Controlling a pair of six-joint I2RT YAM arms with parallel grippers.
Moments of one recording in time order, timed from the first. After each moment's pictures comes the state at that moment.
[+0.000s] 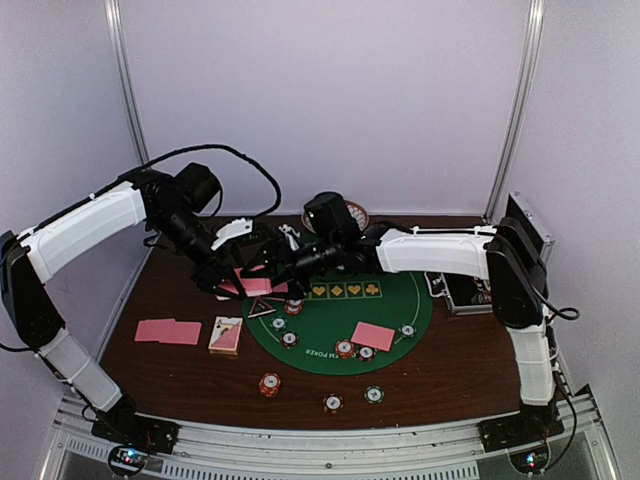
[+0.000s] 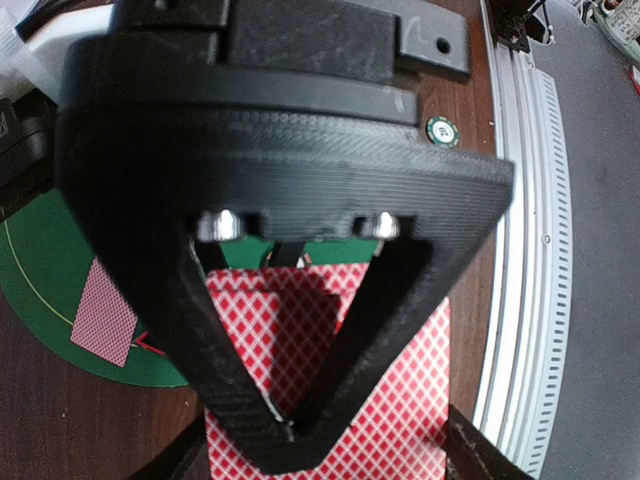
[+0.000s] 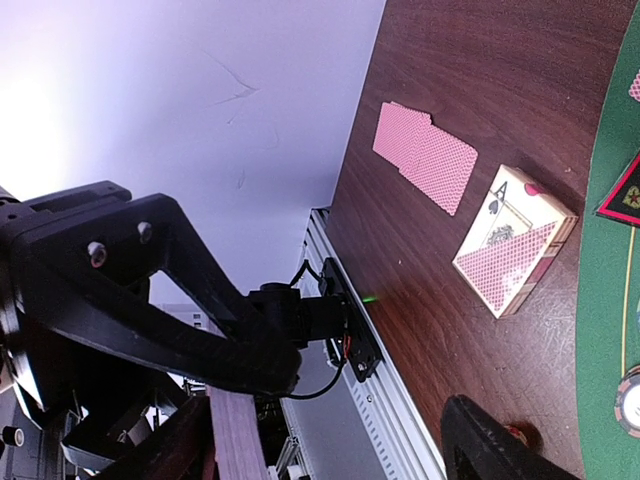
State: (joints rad) left arm -0.54 1.57 1.50 -1.18 0.56 0.74; right arm 0.90 2.15 1.73 -0.05 -0.79 1.04
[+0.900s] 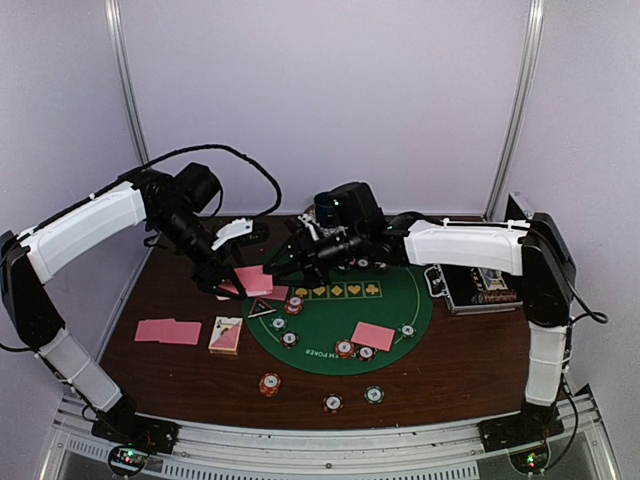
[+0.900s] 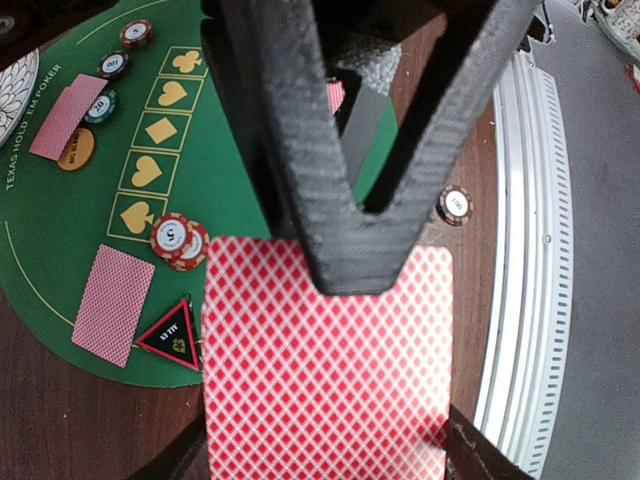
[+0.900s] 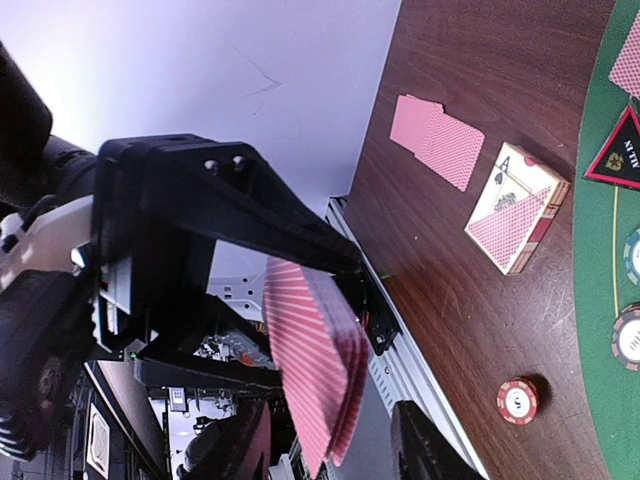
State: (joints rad) left arm -0.54 1.57 1.50 -1.18 0.55 0.74; right arm 0.85 1.99 1.59 -0.06 -0.84 1.04
